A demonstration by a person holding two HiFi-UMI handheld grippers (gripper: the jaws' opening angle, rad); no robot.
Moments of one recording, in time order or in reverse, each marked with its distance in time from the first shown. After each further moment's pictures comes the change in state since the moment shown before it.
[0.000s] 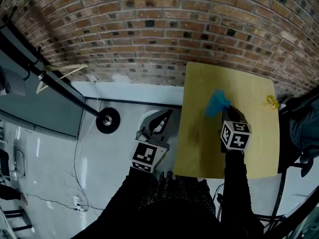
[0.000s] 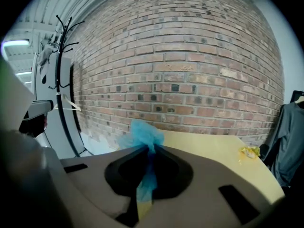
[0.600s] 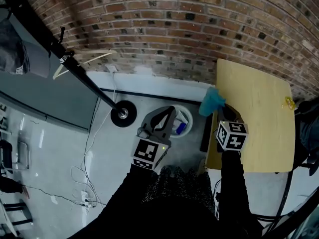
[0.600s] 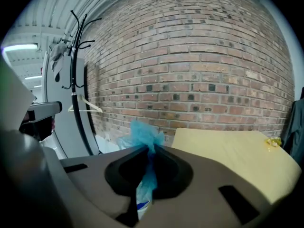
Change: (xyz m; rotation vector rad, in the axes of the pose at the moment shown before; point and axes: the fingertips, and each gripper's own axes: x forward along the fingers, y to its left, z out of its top) left arm -0.111 0.108 -0.023 -0.002 0.006 0.057; right arm 0.014 0.188 0.001 -0.007 -0.021 0.105
